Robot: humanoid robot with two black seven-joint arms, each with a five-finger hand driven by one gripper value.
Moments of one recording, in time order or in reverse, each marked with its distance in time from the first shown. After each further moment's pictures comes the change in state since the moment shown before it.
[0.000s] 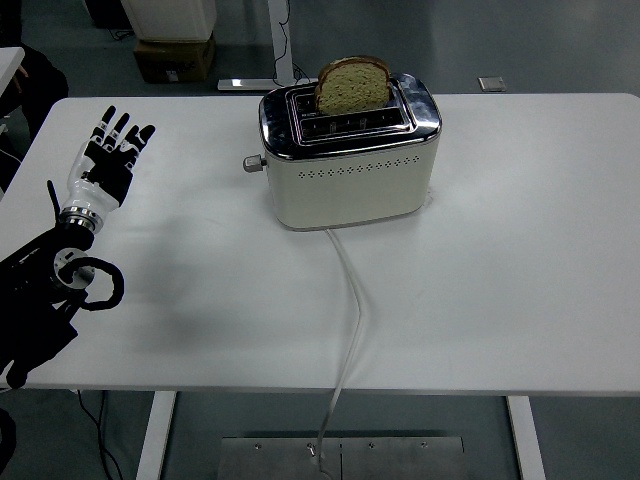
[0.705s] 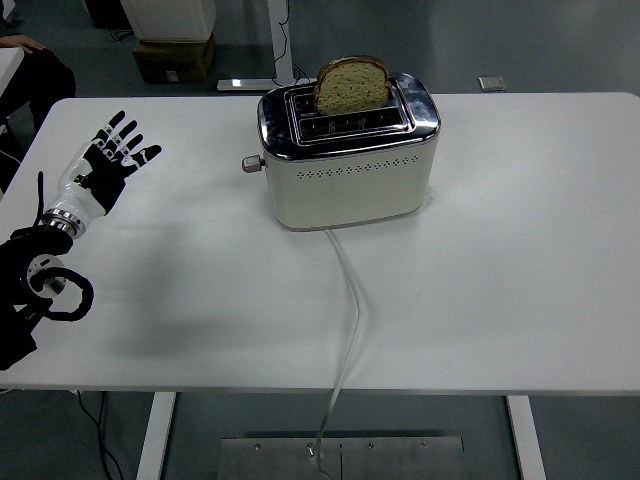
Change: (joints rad) left arm 0.009 0.124 0.185 -0.090 0.036 -0.010 -0.007; right arm -0.038 0.000 -0.002 -0.008 -0.003 -0.002 -0.001
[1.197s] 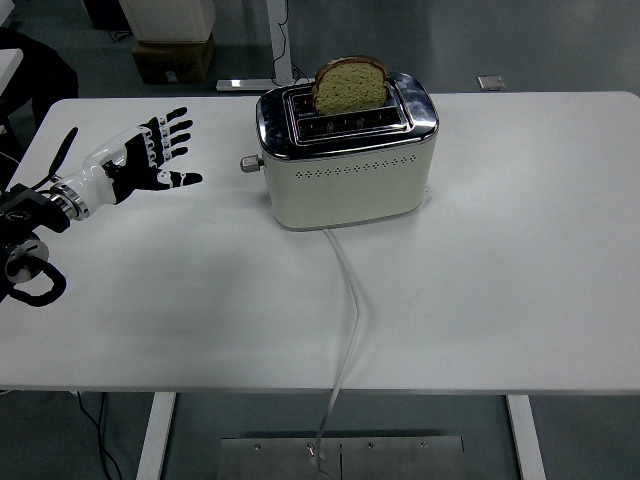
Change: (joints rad) left arm -0.046 0.173 0.038 -0.296 0.398 0.007 0.051; right arm 0.000 0.000 0.001 0.000 0.003 0.000 0.000
